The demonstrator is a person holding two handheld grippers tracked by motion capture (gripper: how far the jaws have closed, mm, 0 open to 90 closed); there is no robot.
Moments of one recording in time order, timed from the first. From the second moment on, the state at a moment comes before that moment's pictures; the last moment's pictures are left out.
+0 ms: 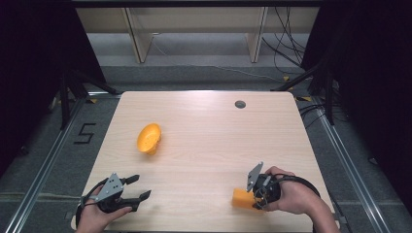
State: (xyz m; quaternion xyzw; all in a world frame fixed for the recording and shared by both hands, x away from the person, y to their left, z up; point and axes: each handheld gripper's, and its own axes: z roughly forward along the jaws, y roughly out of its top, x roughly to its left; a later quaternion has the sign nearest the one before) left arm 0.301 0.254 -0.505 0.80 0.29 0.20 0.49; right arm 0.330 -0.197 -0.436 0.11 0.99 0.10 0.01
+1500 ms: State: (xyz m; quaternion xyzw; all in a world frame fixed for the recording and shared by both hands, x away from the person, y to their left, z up) left arm 0.324 0.141 -0.477 0.82 0.13 0.09 0.55; right arm 0.342 -0.137 -0.407 0.06 0.99 0.12 0.02
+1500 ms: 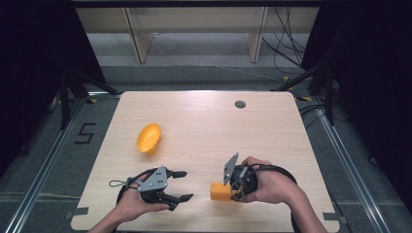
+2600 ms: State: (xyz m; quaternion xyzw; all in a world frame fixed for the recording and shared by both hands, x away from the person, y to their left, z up) left arm 0.324 0.096 -0.481 0.84 0.06 0.05 0.54; right arm 0.341 -0.117 -0.407 0.03 0.99 0.12 0.02
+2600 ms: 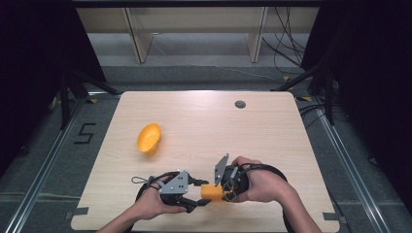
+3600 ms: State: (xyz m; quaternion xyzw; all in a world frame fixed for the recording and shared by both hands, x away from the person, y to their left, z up) left arm 0.318 0.101 -0.477 0.84 0.09 0.06 0.54; right arm 0.341 -0.131 -0.396 0.01 0.98 0.20 0.04
